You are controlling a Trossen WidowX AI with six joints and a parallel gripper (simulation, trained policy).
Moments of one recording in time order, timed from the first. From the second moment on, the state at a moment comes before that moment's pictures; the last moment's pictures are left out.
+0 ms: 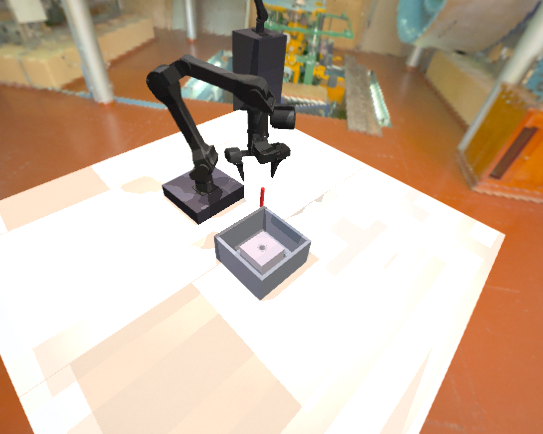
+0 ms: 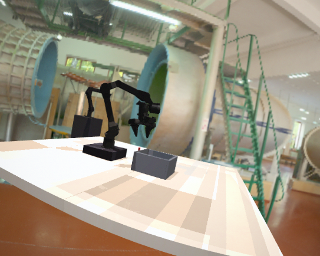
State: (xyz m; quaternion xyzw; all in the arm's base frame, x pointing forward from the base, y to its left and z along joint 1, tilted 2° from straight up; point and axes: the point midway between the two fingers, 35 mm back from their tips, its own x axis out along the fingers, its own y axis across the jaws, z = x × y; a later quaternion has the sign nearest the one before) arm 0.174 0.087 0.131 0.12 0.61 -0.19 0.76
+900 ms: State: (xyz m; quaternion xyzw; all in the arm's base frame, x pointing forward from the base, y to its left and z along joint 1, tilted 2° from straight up) arm 0.165 0.126 0.026 0.18 0.65 -0.26 0.69
